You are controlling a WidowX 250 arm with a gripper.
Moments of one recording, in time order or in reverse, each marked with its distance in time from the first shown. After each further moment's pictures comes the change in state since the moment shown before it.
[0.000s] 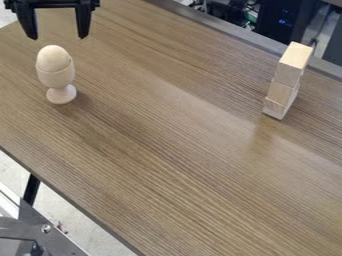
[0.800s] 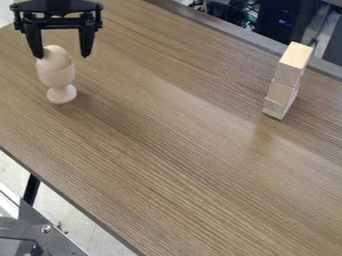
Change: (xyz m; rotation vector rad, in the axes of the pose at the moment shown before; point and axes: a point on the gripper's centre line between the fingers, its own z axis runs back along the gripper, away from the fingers) arm 0.002 -0.005 -0.037 0.054 0.079 0.032
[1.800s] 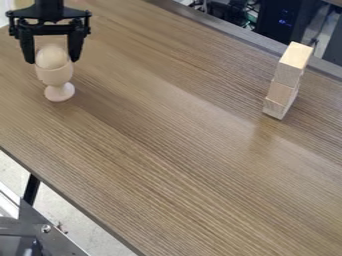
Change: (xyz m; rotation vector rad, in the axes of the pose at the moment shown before) arm 0.019 0.024 -0.028 0.098 0.141 0.174
